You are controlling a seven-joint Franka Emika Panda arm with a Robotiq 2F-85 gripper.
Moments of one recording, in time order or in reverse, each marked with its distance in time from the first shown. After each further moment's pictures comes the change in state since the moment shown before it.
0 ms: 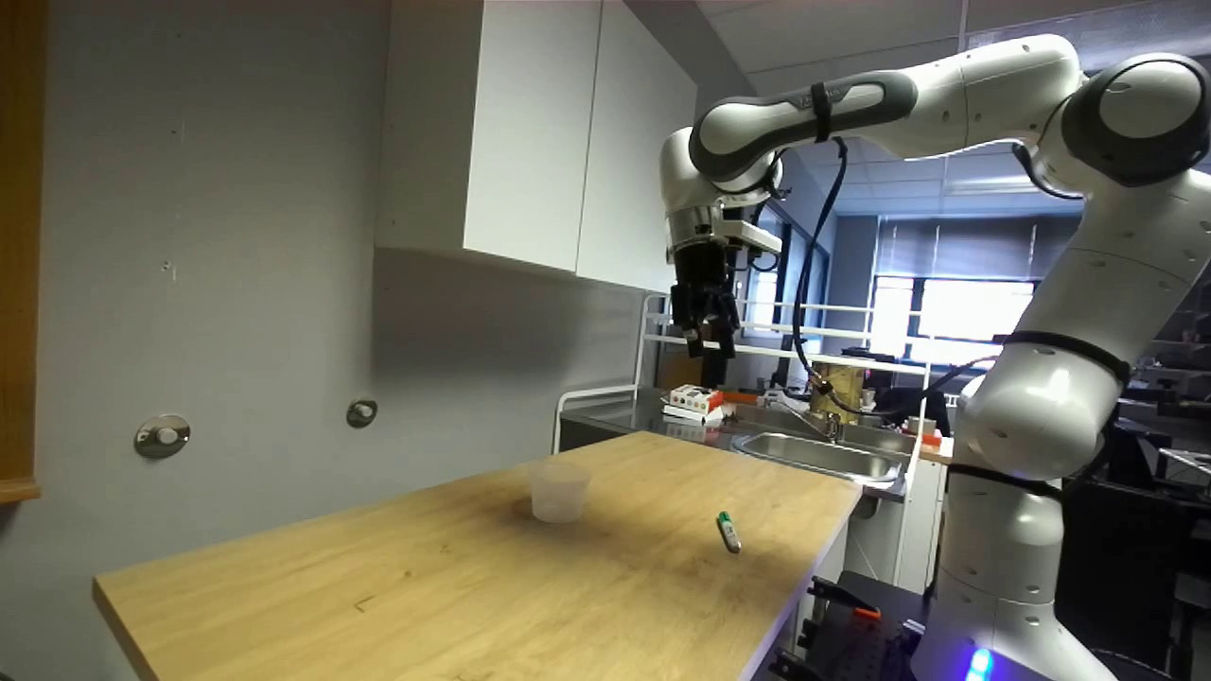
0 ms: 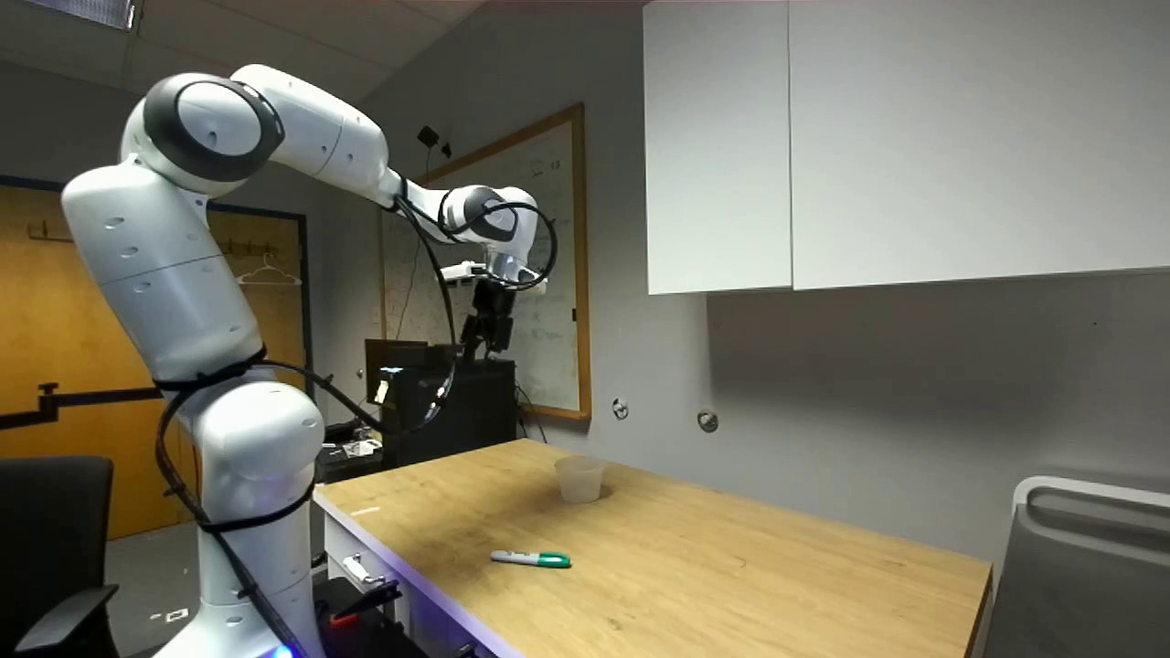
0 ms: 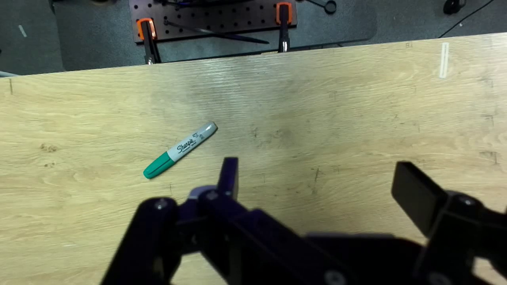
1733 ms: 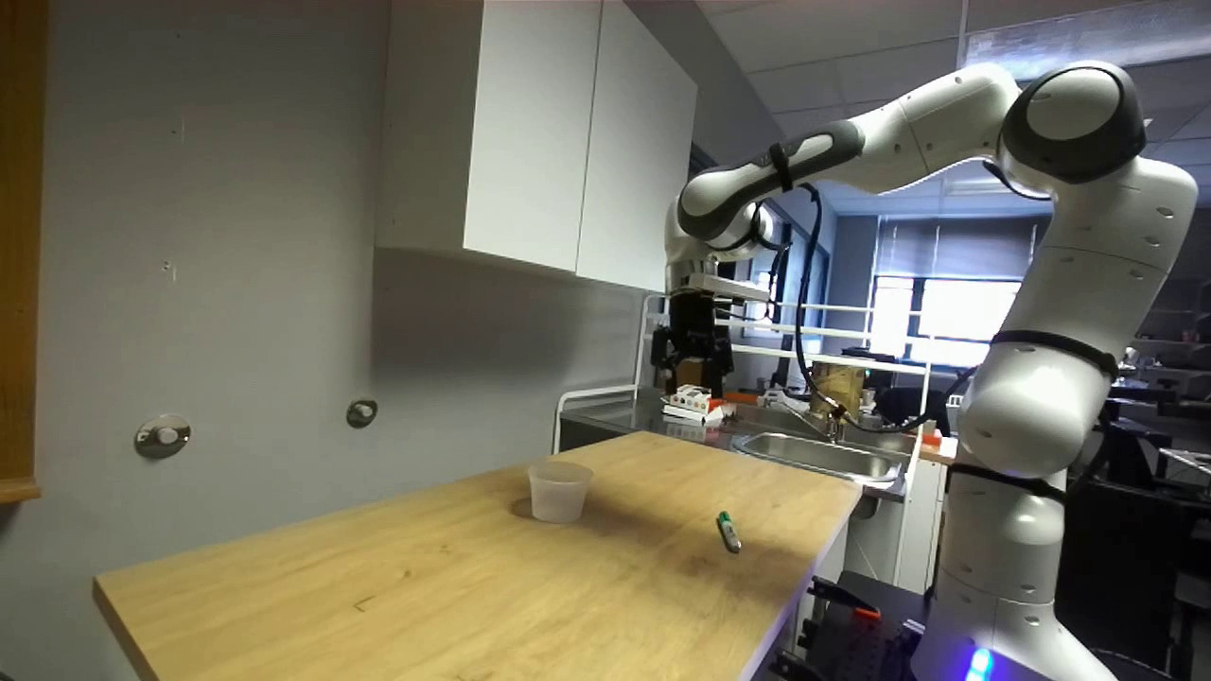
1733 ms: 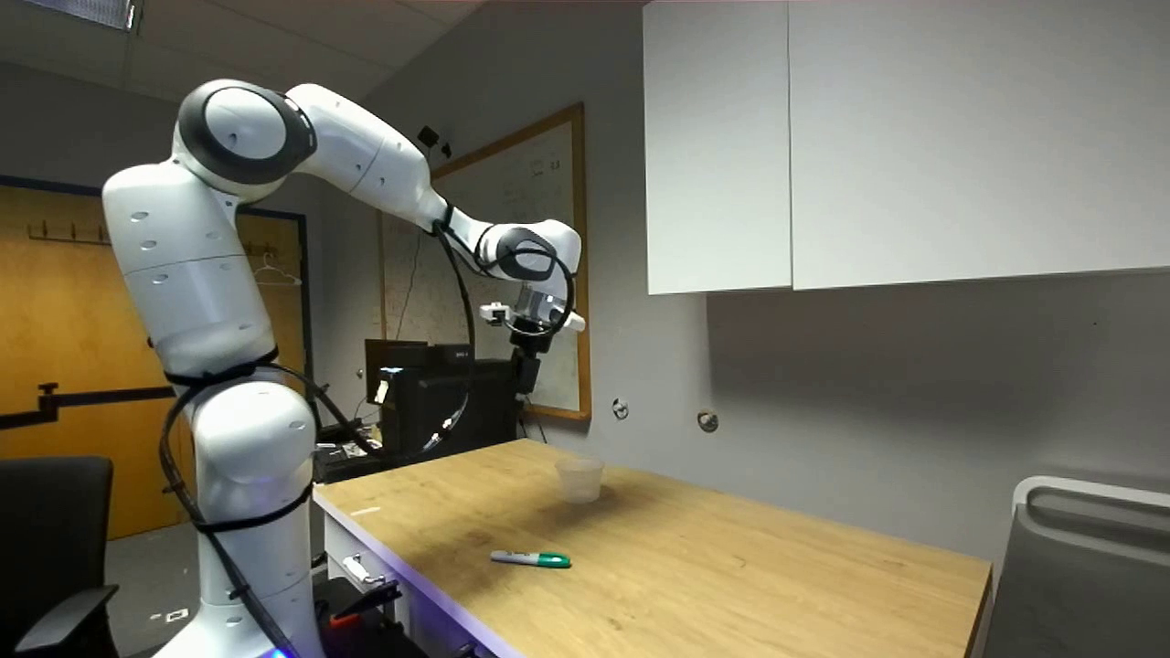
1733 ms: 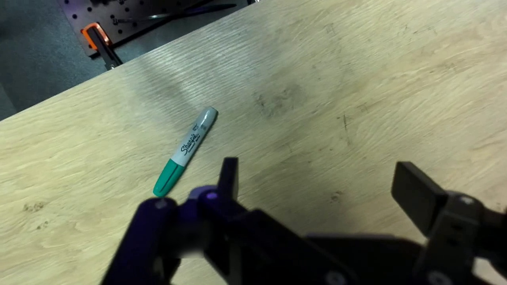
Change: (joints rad) arm -0.099 0.115 -0.071 -0.082 0.076 0.224 0.150
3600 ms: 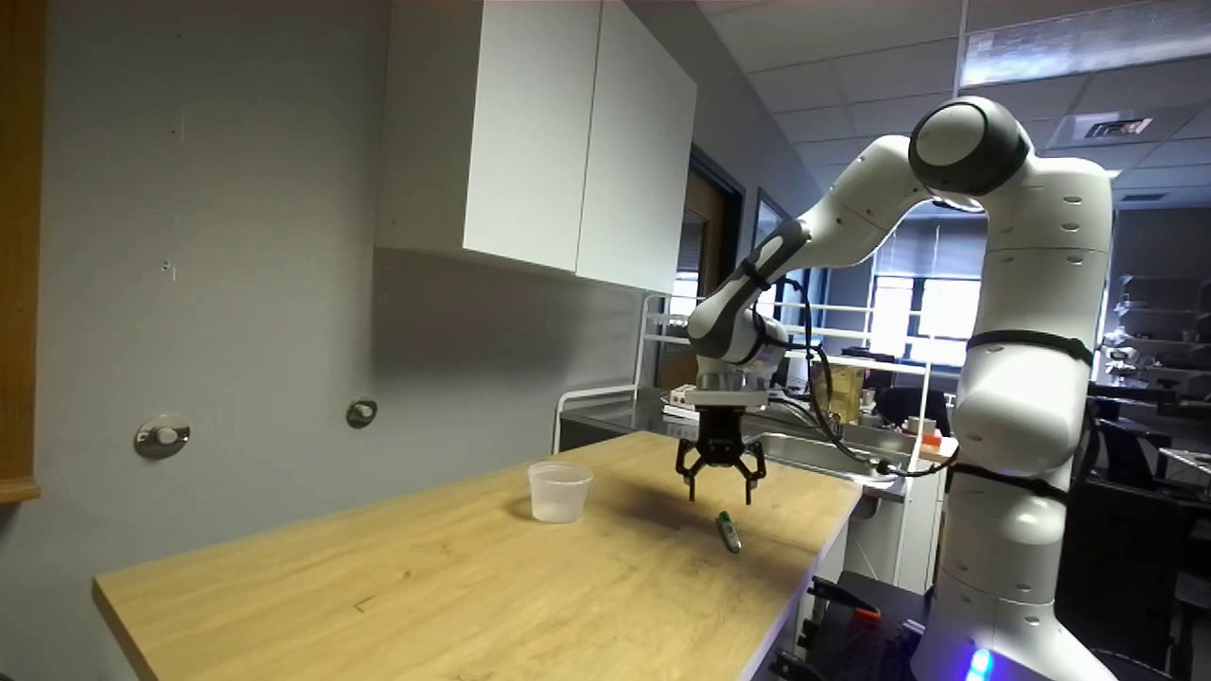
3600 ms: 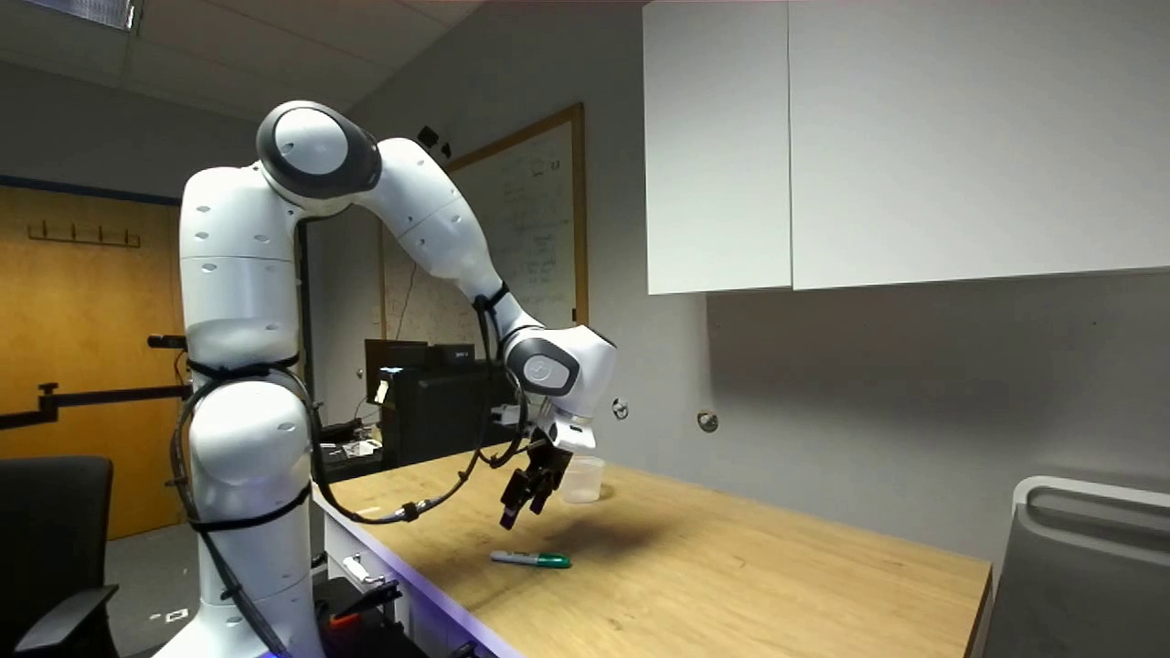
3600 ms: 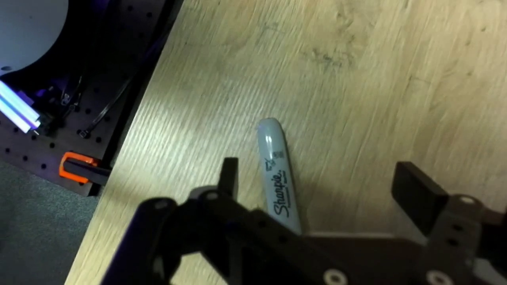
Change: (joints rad) arm -0.081 0.245 -0.144 -0.252 0.125 0.385 0.372
